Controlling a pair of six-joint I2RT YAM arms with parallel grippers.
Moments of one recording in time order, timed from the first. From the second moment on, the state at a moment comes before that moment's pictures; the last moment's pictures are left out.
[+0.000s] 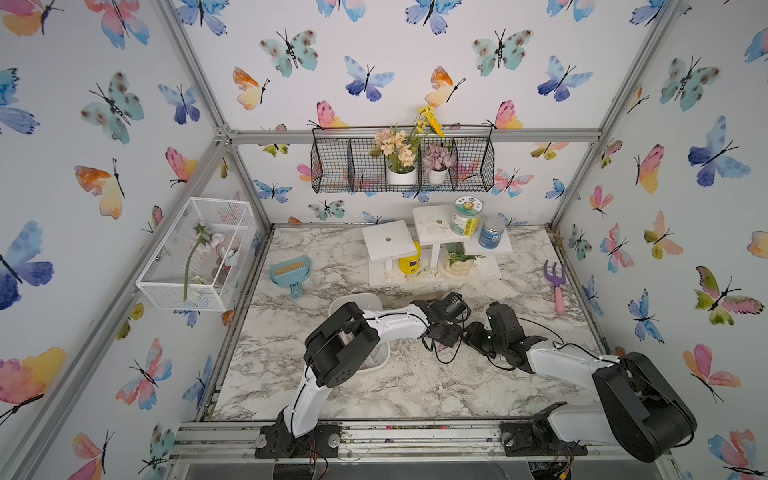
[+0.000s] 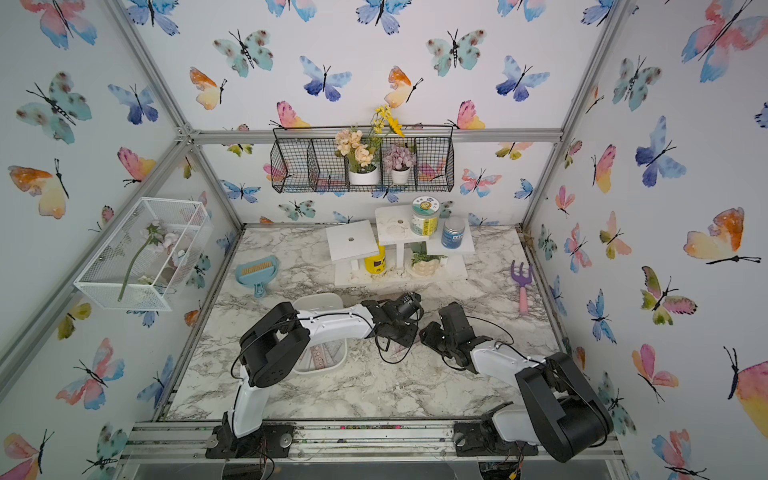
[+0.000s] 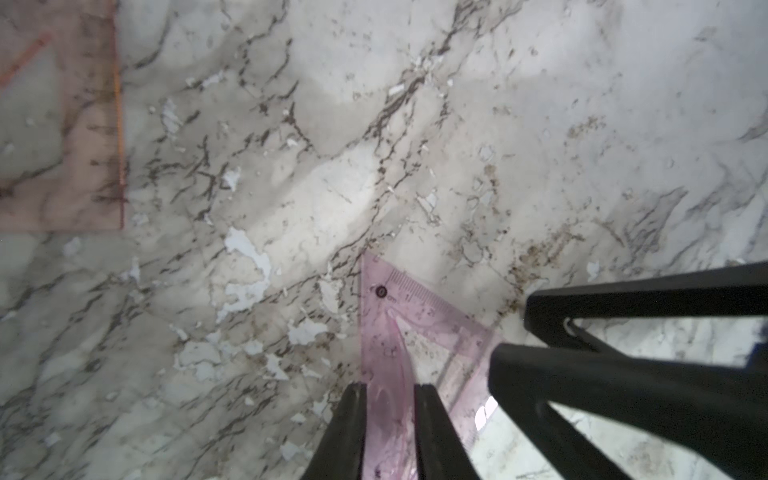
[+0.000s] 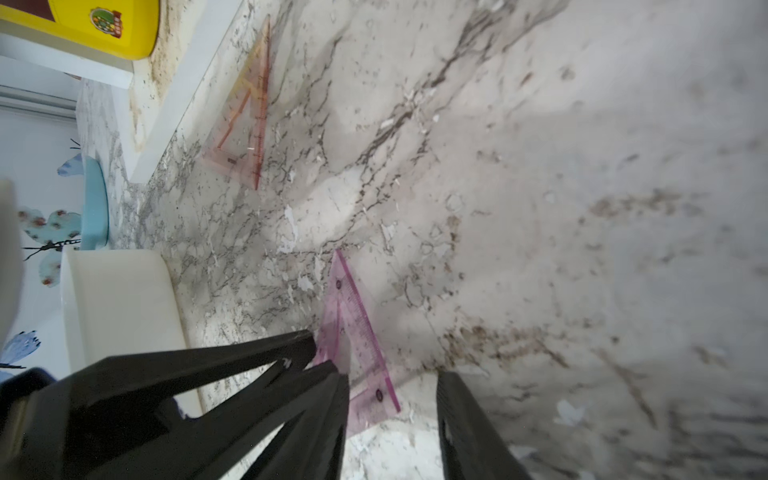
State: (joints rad) left arm -1.00 2.08 1.42 -0.42 0.01 -0.42; right arm 0.48 1.36 0.42 0.08 -0.20 0.90
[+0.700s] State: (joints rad) left arm -0.98 2.03 1.41 -0.50 0.00 -0.43; right arm 0.48 1.34 0.44 0.10 -0.27 0.93
